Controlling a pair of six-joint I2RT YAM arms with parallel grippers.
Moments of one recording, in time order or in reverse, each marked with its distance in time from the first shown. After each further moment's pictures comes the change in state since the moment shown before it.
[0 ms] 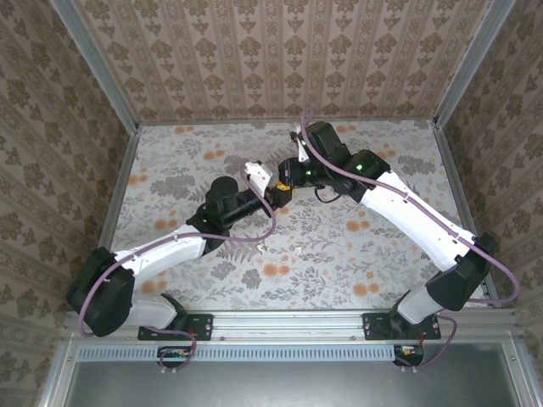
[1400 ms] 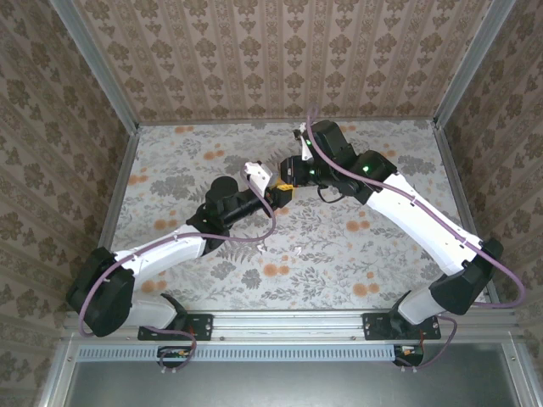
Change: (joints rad) left arm 0.000 0.000 0.000 0.000 0.000 0.000; right arm 0.000 -0.039 0.002 0.002 0.014 0.000
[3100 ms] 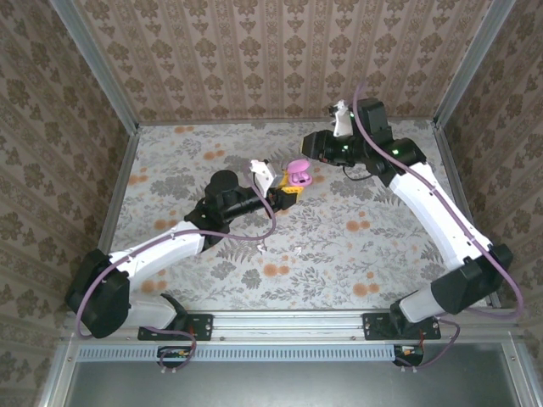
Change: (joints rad) left arm -0.006 -0.011 0.077 -0.084 0.171 0.050; right arm -0.301 0.002 -0.038 0.127 -0.417 0.064
